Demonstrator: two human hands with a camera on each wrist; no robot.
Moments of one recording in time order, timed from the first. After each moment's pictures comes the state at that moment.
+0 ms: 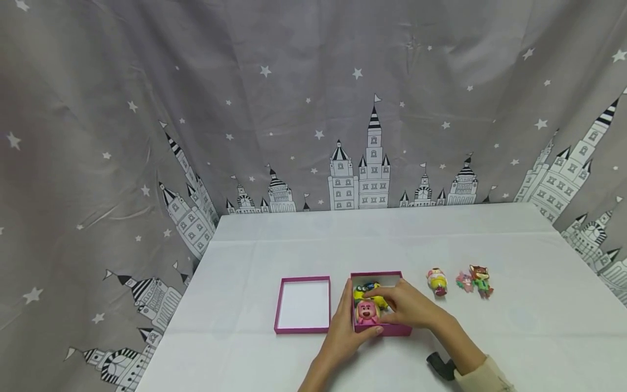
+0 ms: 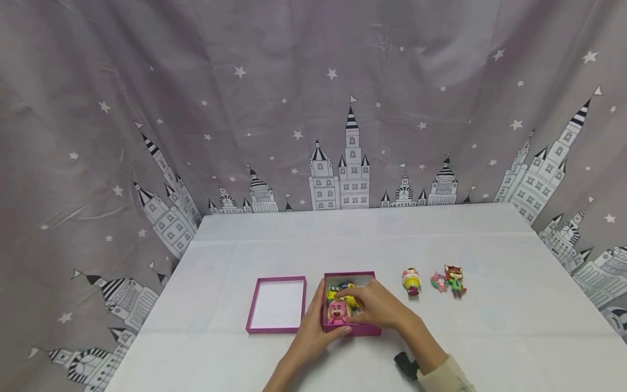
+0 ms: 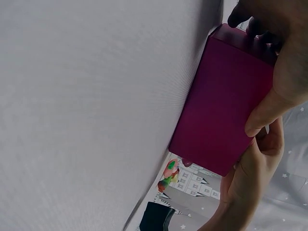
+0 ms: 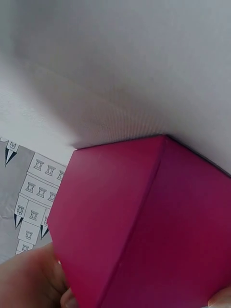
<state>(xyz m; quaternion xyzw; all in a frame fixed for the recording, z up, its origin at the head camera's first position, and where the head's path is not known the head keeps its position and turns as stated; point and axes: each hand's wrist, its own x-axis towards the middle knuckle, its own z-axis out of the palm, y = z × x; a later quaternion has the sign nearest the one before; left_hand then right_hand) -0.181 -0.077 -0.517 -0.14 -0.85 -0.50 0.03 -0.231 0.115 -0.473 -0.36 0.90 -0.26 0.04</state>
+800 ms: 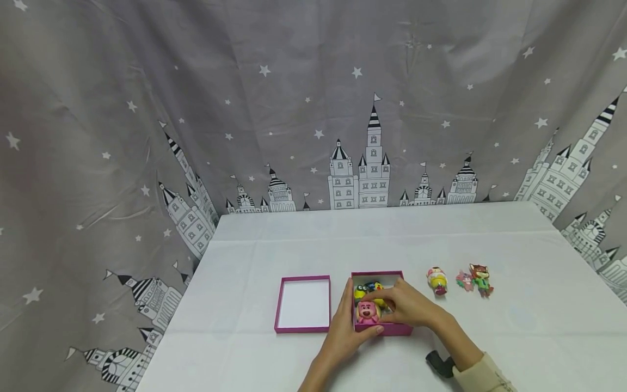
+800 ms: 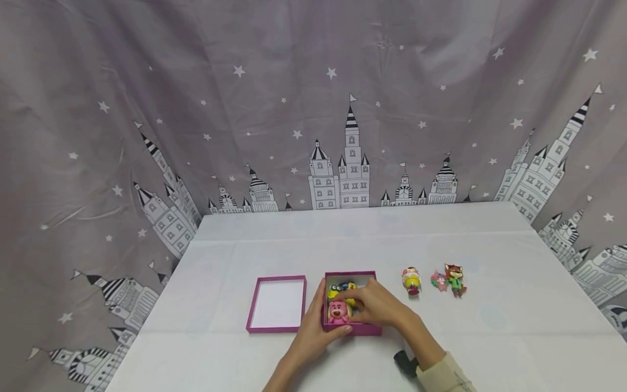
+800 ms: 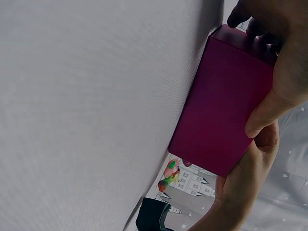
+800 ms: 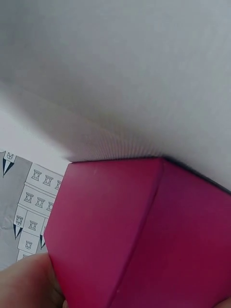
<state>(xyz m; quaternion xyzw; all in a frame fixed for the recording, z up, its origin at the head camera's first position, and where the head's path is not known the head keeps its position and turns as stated) -0.182 -0.077 -0.519 -0.14 -0.86 -0.49 0.03 -0.232 0.114 -0.475 -0.35 0.90 -0.26 0.06</state>
